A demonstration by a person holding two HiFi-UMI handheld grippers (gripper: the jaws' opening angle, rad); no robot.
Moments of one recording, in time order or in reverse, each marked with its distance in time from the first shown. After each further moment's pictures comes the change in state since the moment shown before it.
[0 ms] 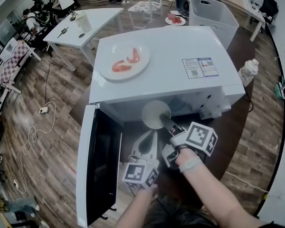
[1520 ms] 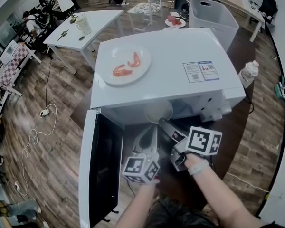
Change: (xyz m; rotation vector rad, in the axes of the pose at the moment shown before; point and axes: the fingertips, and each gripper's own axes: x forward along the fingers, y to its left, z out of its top) left arm 0.026 0.017 0.008 -0.086 -0.006 0.017; right arm -0.002 0.013 0.001 -0.318 0.120 0.037
